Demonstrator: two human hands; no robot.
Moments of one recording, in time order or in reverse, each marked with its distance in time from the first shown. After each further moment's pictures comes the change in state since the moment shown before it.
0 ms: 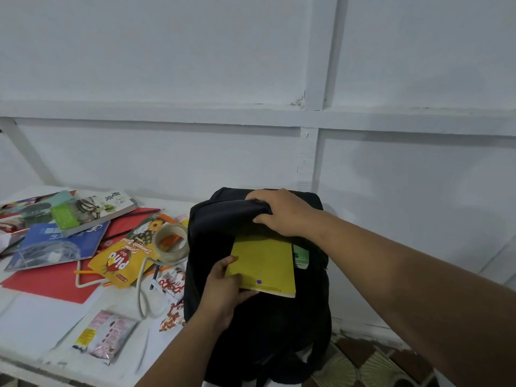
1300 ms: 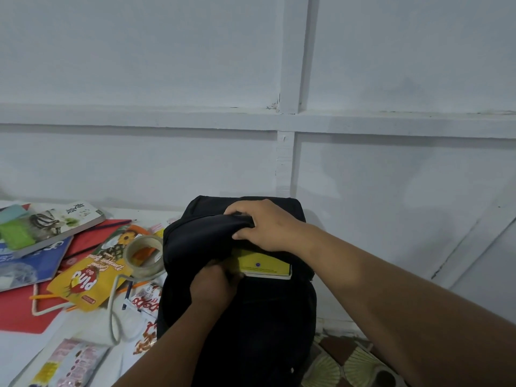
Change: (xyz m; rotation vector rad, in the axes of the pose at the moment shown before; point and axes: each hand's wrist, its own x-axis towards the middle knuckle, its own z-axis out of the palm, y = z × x) left_hand 0.060 -0.007 0.005 1.347 0.092 0.555; right_hand -0.020 -0.022 -0.001 0.113 -0.003 0.101
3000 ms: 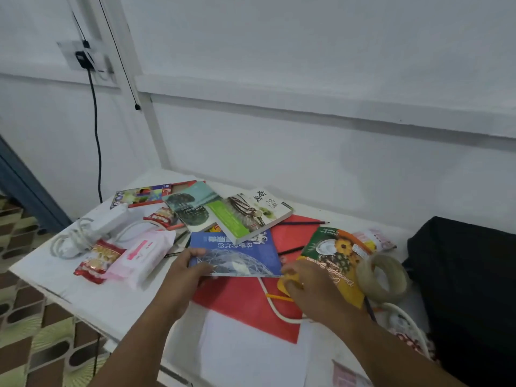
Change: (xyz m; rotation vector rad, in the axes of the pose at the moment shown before) left_hand 0.031 -0.498 -0.242 -1.054 0.086 -0.559; right_hand 0.222 -0.195 0.365 0.014 0.070 0.089
